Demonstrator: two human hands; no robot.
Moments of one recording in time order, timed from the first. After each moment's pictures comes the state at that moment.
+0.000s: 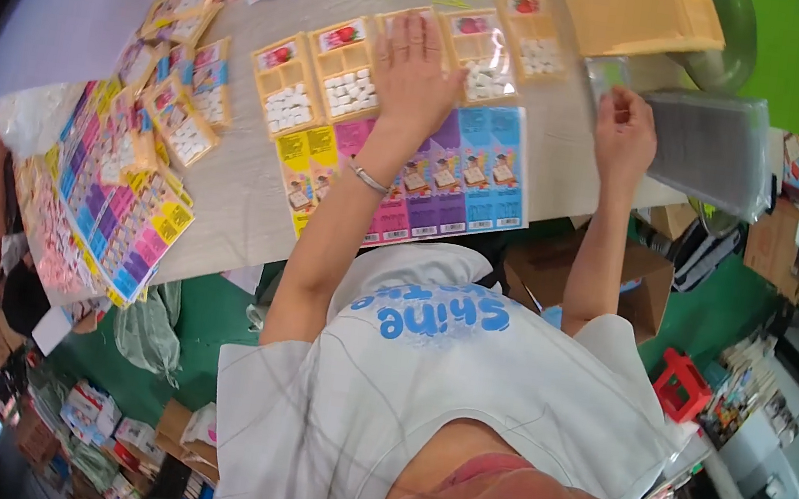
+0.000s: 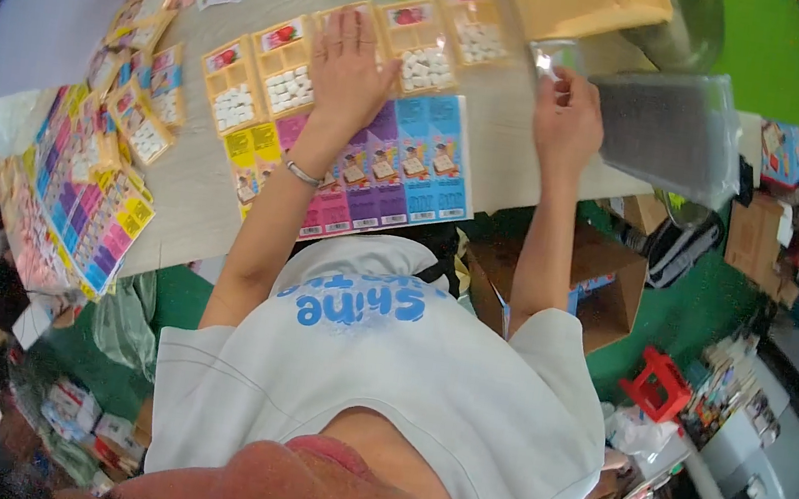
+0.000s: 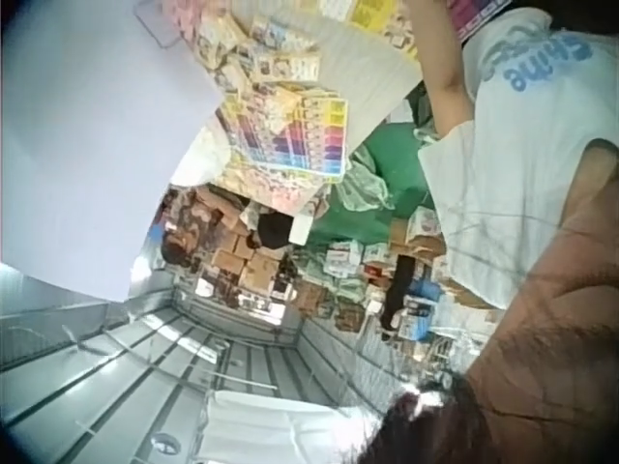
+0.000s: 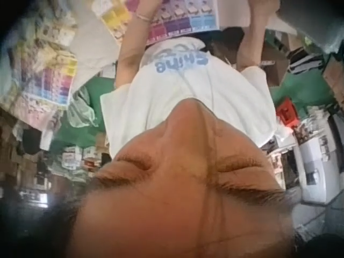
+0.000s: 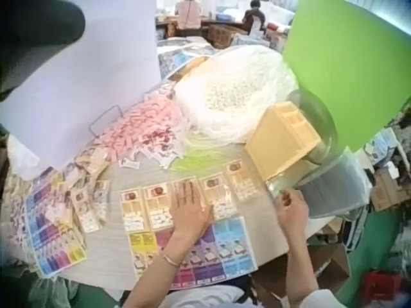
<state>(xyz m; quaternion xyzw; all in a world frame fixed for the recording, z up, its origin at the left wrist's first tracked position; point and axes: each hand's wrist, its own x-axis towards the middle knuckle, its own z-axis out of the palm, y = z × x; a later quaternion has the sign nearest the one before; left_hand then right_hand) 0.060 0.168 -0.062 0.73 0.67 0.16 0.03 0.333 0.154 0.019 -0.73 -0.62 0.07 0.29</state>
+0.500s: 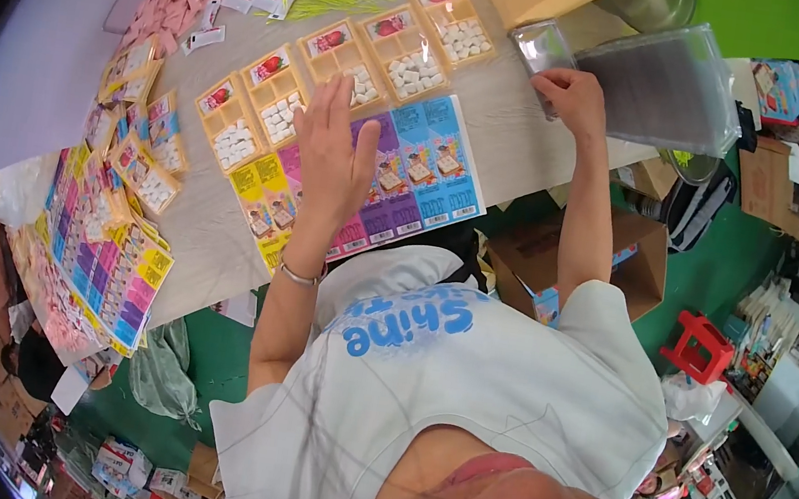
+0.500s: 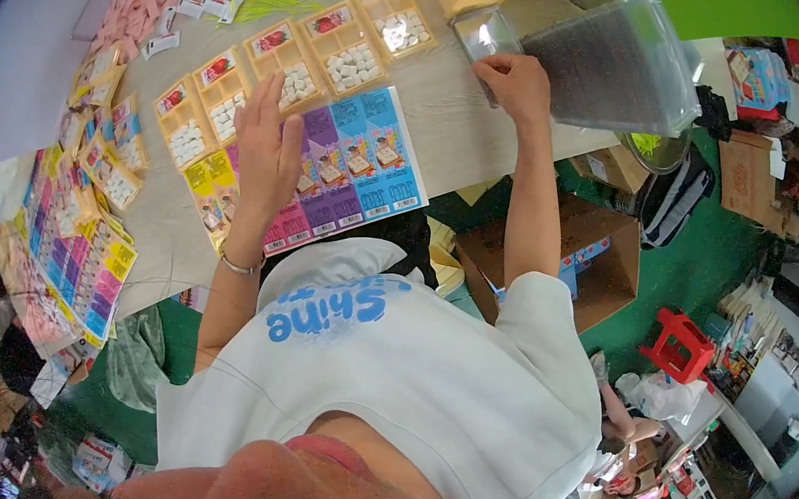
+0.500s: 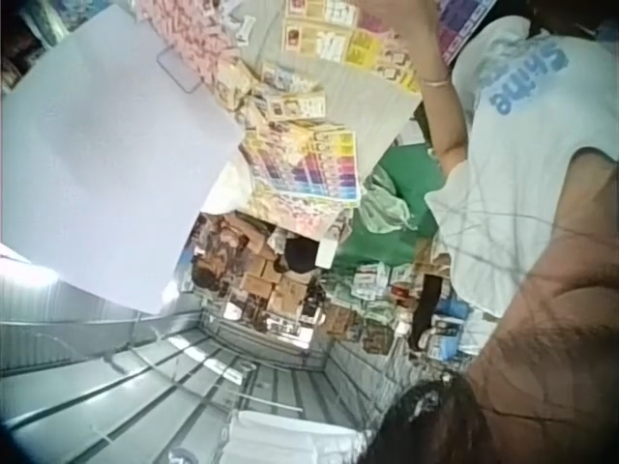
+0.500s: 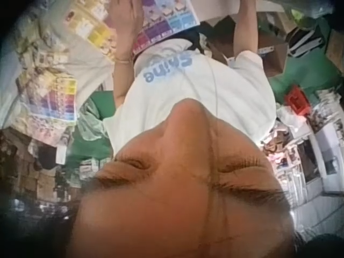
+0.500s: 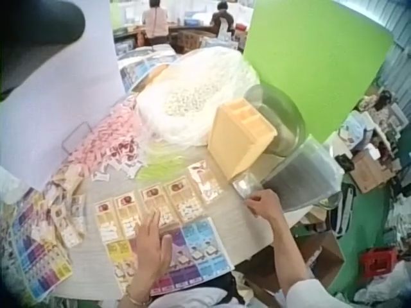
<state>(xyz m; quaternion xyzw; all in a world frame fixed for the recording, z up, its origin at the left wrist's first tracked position) 0.045 0.094 0.010 0.72 0.59 0.31 0.20 0.404 0.172 -0.010 -0.74 -0.55 0.31 0.21</state>
